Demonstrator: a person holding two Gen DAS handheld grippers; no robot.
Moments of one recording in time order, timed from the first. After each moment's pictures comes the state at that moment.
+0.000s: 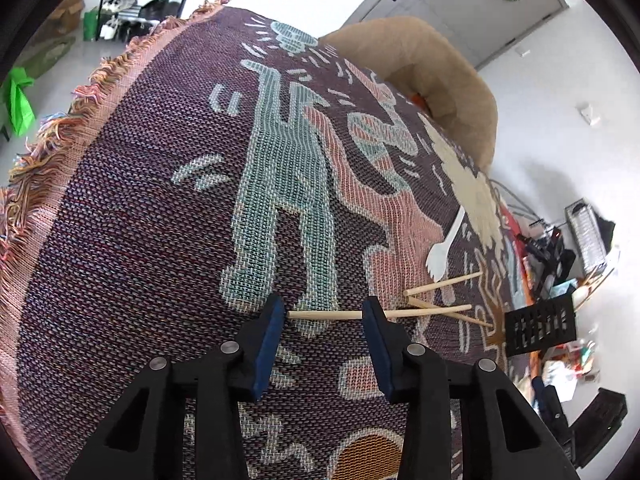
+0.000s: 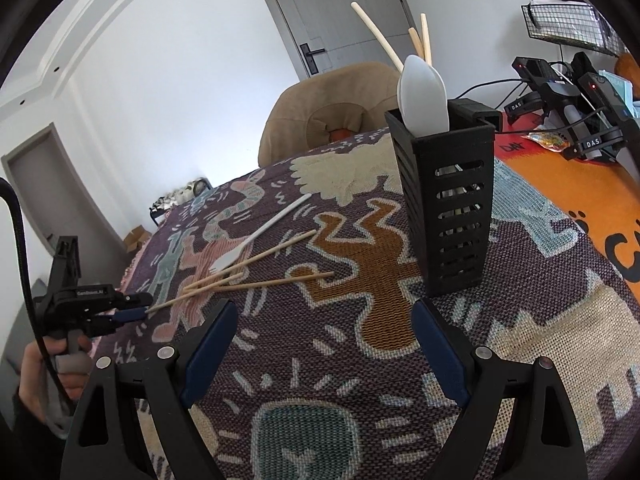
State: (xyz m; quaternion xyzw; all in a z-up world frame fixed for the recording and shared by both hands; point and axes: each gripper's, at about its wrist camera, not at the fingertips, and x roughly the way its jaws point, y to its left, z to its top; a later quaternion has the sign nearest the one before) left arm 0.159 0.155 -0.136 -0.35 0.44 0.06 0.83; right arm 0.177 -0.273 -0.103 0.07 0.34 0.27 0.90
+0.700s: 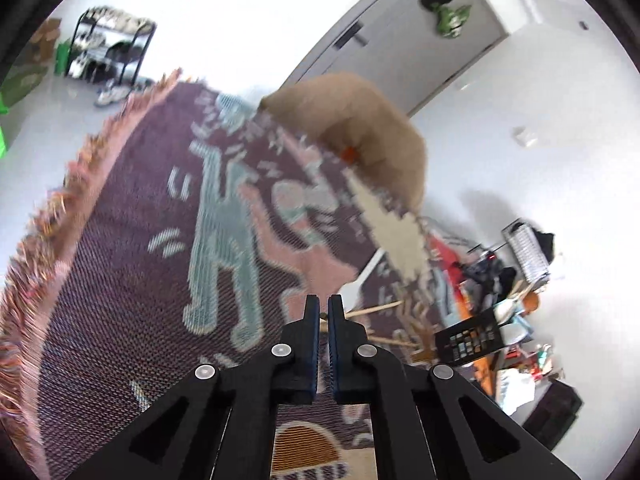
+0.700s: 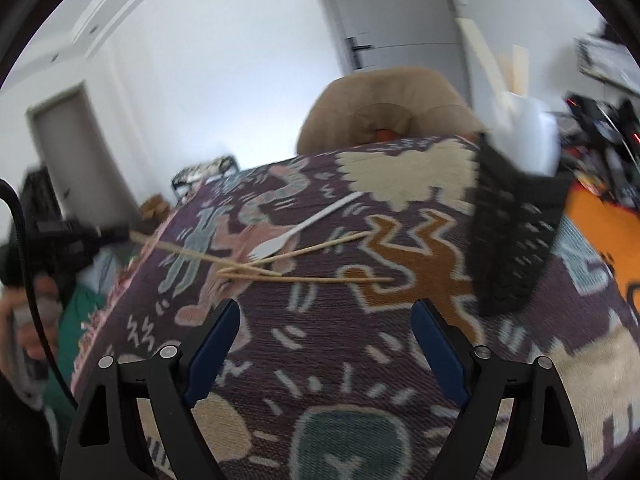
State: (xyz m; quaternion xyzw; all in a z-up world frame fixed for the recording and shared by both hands) left arm 0.119 0.155 -0.061 -0.36 0.32 -0.01 0.88; right arm 0.165 -0.220 -0.088 -0.01 0.32 0.33 0.89
